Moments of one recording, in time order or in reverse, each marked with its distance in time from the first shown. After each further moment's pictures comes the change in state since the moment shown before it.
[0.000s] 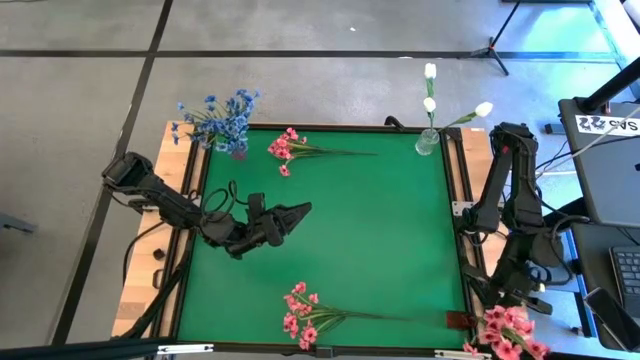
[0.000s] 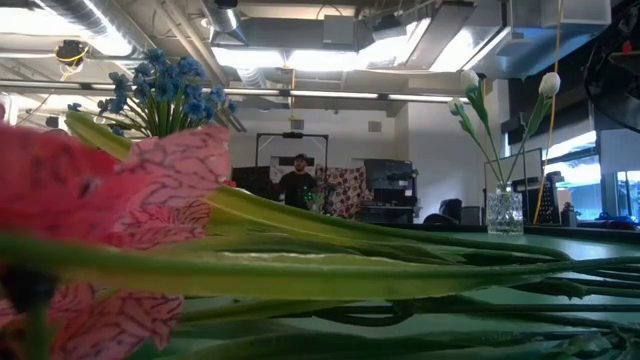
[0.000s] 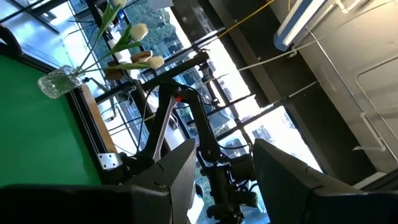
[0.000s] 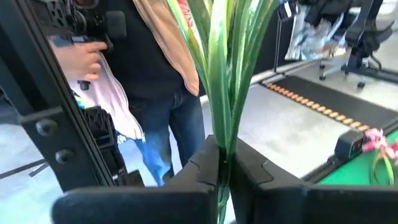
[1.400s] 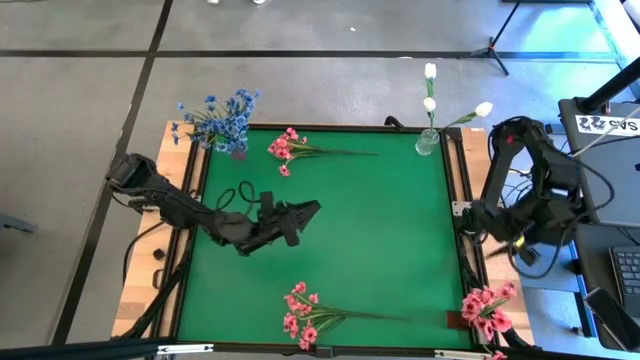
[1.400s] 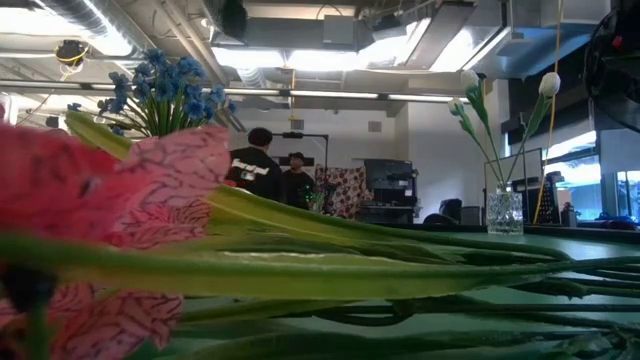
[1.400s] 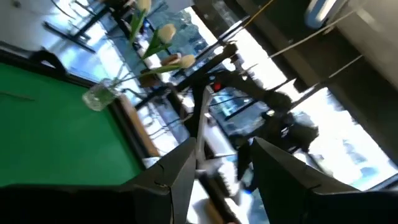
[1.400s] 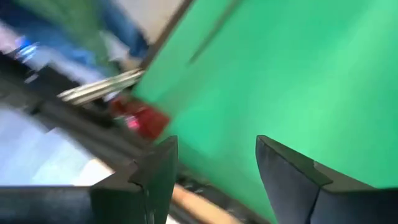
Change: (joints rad) left arm 0.051 0.046 0.037 -0.164 -0.014 0.035; right arm -0.002 -0.016 0.537 -1.376 0.062 0.640
